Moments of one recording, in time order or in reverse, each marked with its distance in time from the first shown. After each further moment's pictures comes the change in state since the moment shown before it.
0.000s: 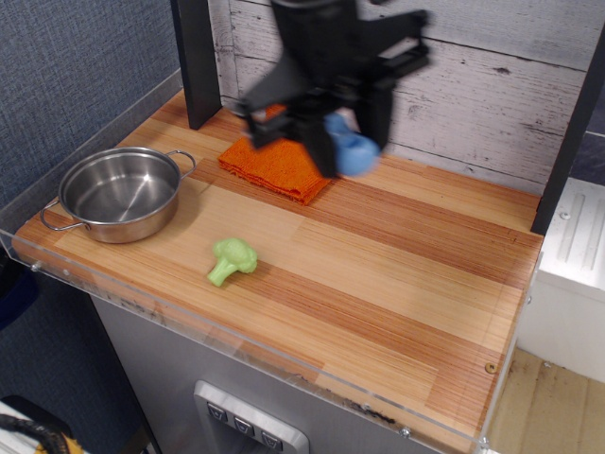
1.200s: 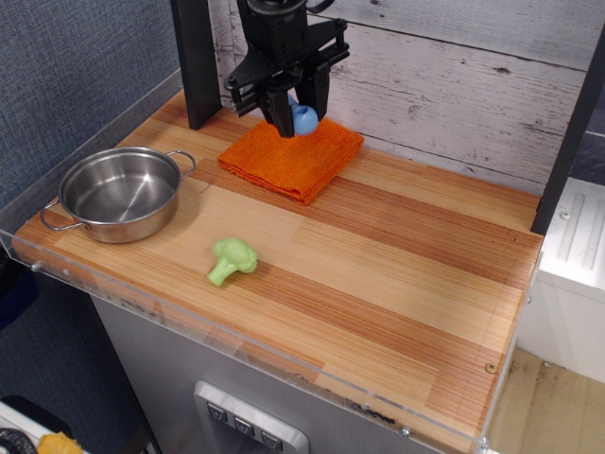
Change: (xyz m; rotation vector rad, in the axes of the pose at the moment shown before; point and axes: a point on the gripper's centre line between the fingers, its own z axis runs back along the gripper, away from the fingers) arm 0.115 -0.007 -0.096 0.114 -0.053 0.154
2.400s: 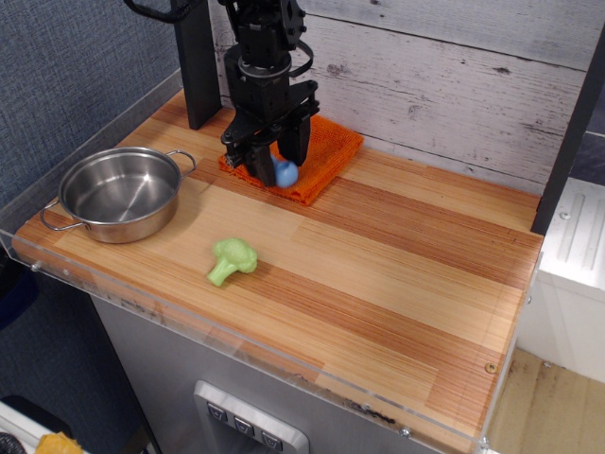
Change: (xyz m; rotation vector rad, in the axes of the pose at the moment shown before) arm 0.010 0.020 -0.059 0.133 0.044 0.192
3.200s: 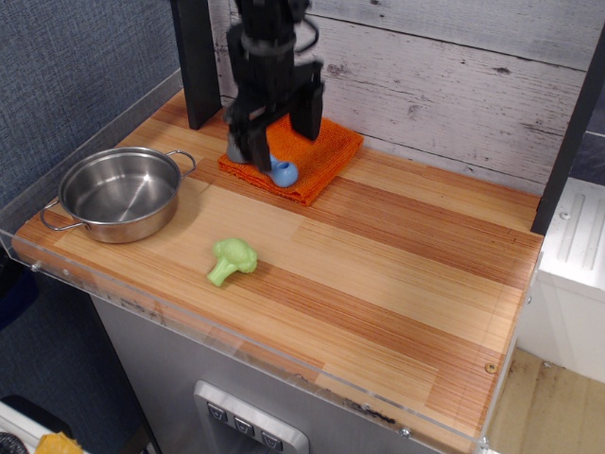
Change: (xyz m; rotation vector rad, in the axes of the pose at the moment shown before) arm -0.003 -0.011 0.034 -0.060 -0.014 -0.046
